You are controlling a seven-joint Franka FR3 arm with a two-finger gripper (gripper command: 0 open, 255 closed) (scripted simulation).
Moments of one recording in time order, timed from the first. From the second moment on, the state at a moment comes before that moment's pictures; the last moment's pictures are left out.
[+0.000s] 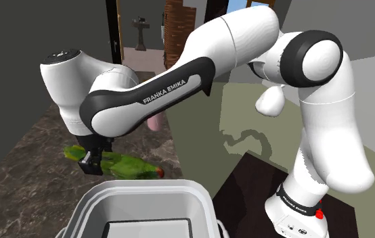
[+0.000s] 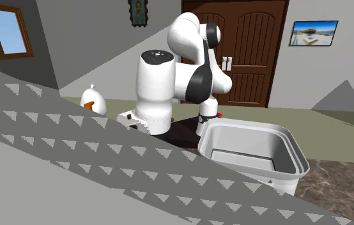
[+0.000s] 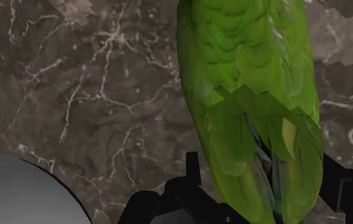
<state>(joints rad) 0.38 0.53 0.38 -1.55 -0.36 1.97 0.27</state>
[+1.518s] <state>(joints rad) 0.40 0.47 0.40 -1.32 -0.32 1.70 0.21</state>
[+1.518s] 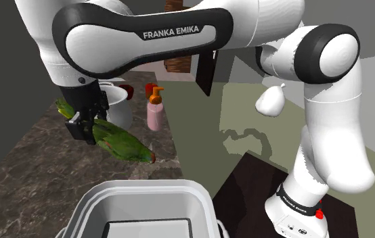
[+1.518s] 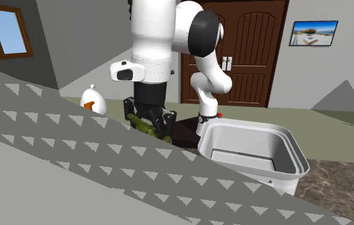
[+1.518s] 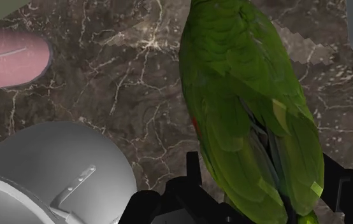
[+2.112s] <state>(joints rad) 0.41 0.47 0.40 -1.19 -0.32 1.57 0.19</state>
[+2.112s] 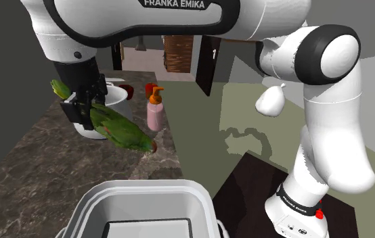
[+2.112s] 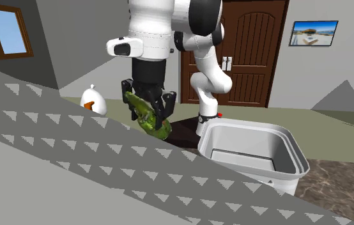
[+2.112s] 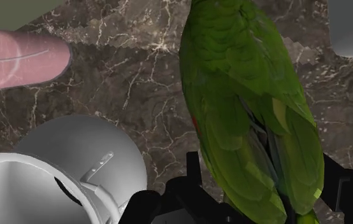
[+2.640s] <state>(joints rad) 0.45 0.35 0.44 -1.37 -0.28 1.61 0.30</state>
